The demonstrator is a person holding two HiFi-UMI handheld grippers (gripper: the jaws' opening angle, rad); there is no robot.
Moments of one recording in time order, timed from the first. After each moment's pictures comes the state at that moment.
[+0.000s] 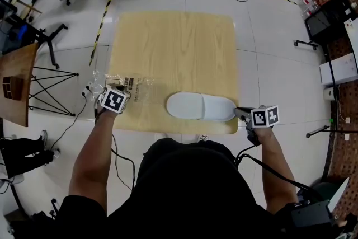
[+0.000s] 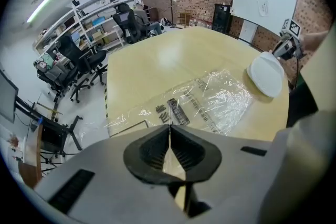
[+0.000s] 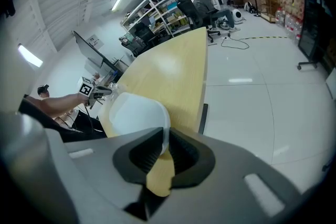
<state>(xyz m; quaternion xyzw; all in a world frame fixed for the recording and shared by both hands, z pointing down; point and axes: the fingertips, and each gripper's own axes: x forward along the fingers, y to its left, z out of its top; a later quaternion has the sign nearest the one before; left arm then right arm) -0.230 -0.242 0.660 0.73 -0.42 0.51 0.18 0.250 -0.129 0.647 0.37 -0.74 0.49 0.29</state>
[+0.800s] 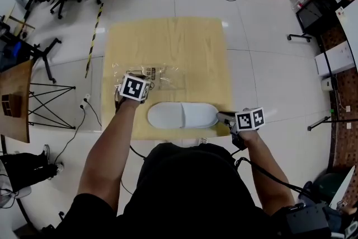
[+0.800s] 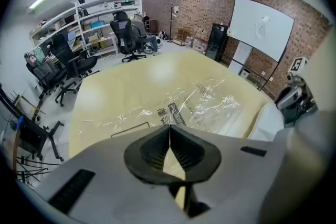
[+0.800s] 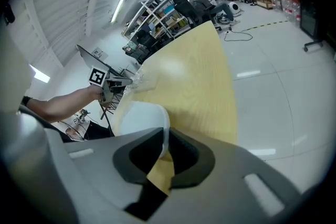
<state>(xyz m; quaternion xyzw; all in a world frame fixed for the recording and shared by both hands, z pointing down) -0.093 -0.307 0.650 0.78 -0.39 0.42 0.25 0.193 -0.128 0.654 0.34 -0.74 0.53 0.22</state>
